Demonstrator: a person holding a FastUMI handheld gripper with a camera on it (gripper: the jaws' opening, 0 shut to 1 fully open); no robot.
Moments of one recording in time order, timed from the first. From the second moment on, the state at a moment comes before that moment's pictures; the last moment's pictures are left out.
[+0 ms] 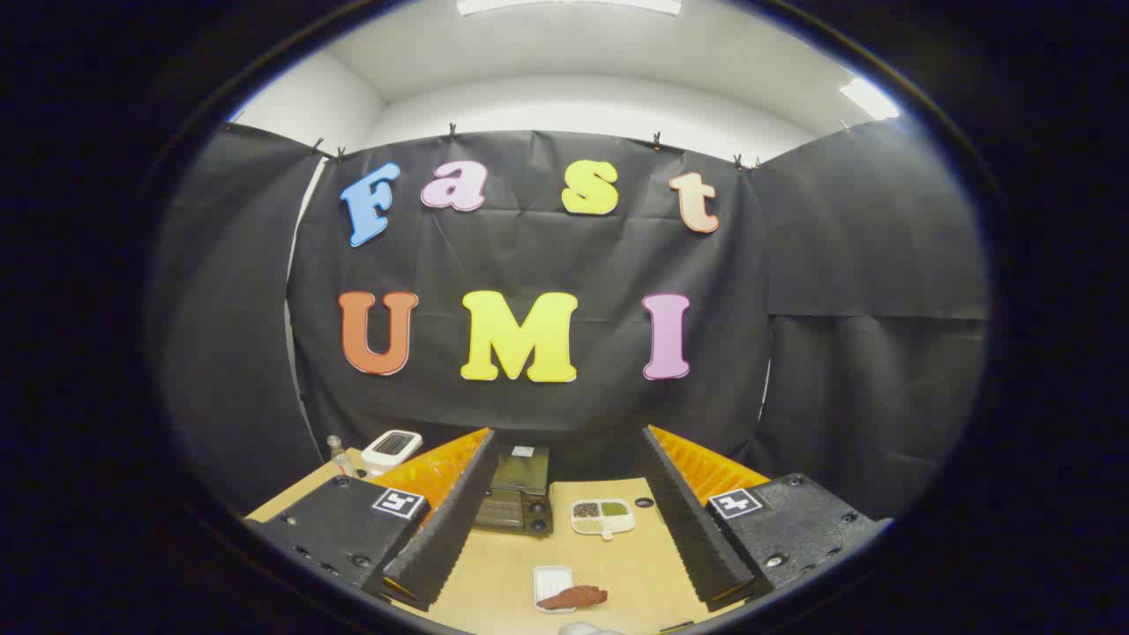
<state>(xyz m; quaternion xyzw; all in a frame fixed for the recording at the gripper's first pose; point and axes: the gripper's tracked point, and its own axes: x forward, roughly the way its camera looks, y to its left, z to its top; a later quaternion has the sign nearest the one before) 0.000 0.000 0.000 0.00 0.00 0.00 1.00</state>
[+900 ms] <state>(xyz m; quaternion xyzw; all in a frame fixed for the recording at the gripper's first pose) 0.023 0.021 -0.013 0.01 0.01 -0.01 1.00</state>
